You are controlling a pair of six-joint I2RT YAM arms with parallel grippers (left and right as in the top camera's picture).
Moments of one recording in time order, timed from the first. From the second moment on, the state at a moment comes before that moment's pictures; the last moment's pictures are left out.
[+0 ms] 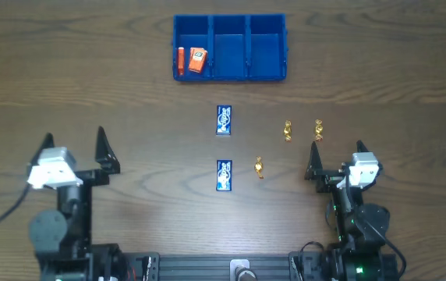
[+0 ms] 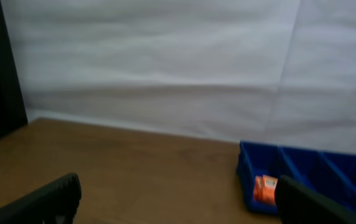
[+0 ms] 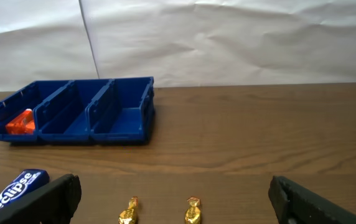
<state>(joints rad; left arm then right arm) 0.03 0.16 0.30 -0.11 -0.04 -0.09 0.04 0.01 0.01 -0.08 -0.01 0.06</state>
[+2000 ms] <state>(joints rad) 0.02 0.01 0.02 -0.13 -0.01 -0.09 0.86 1.81 1.10 -0.79 -0.06 0.71</state>
